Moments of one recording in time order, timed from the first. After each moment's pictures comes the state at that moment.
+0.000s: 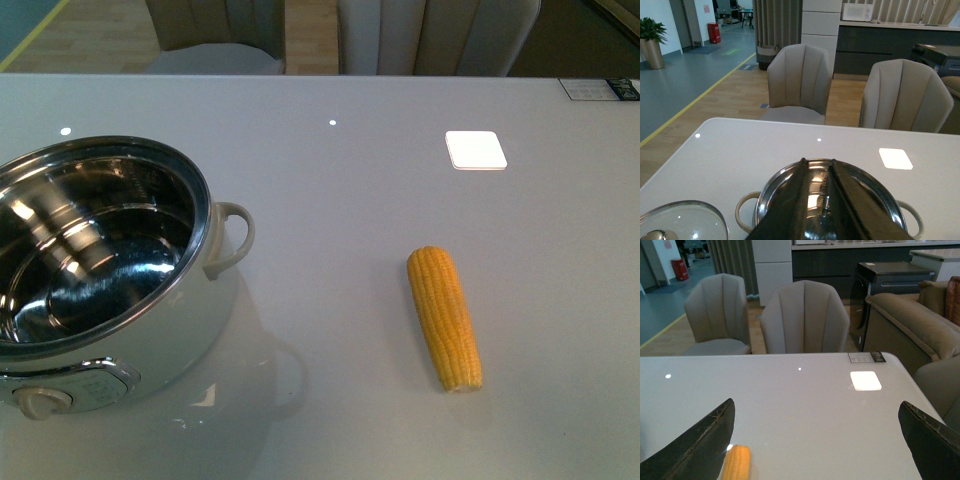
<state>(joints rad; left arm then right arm) 0.00 0.01 0.01 0.00 0.00 -0.01 0.00 0.00 0.02 0.00 0.00 0.00</state>
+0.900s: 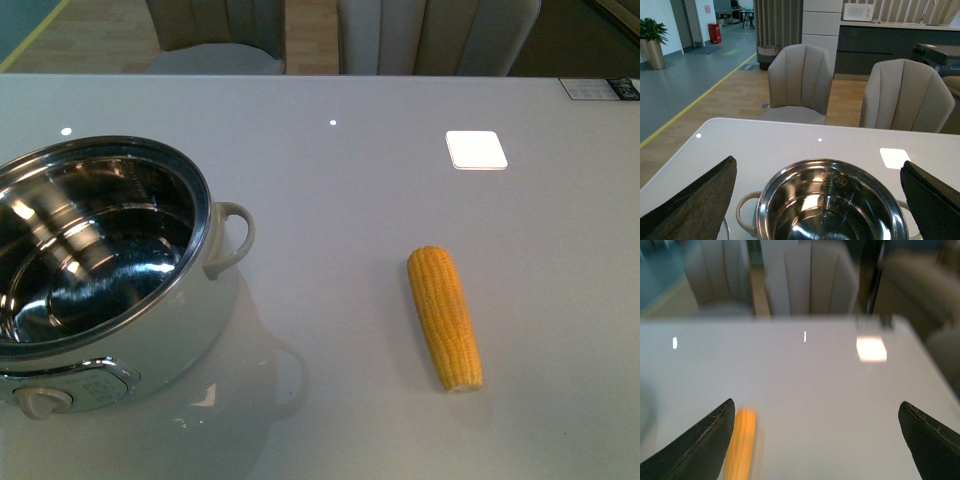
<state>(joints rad) 0.00 0.01 0.01 0.00 0.00 -0.01 -0.01 0.17 0.13 -0.28 -0.04 -0.02</state>
